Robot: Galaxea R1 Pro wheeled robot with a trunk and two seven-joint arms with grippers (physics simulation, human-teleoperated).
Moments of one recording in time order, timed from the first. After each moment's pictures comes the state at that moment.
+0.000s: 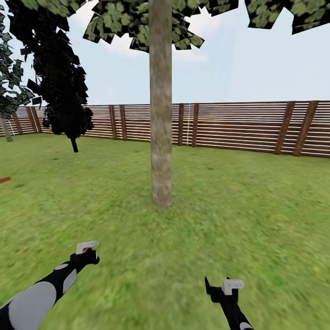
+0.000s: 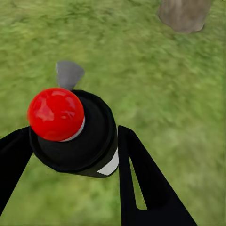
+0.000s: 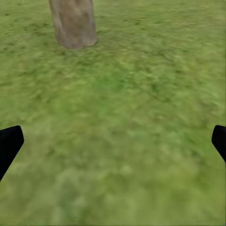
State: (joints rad) left arm -0.78 0.17 0.74 -0.11 -0.55 -0.15 -0.20; right arm -0.52 0.01 -0.28 -0.05 0.24 -0.68 0.05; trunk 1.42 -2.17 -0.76
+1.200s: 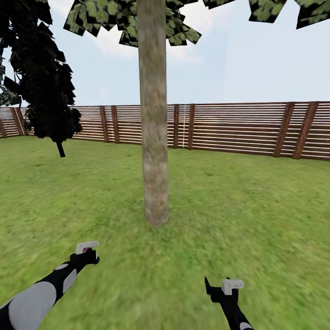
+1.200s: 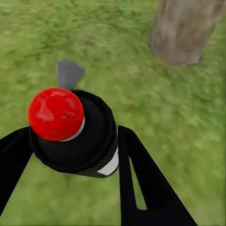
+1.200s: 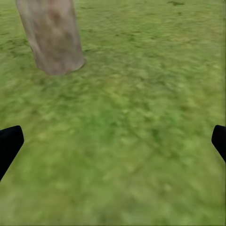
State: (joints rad) left arm -0.78 0.17 0.74 -0.11 -0.55 -0.15 -0.20; right arm -0.52 0.01 -0.28 -0.05 0.24 -0.68 0.05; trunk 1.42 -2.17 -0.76
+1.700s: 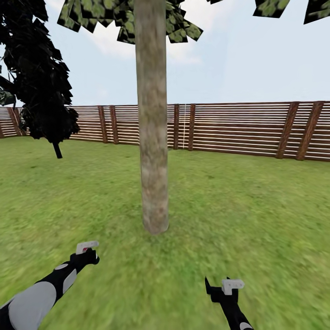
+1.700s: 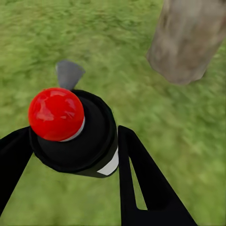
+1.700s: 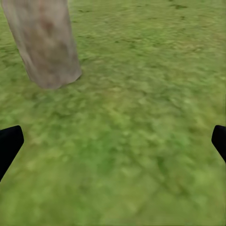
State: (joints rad) left arm -0.78 0.17 0.74 -0.11 -0.55 -0.15 -0.20; right arm -0.52 0.01 -0.28 -0.05 0.24 -0.68 0.05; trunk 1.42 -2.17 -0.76
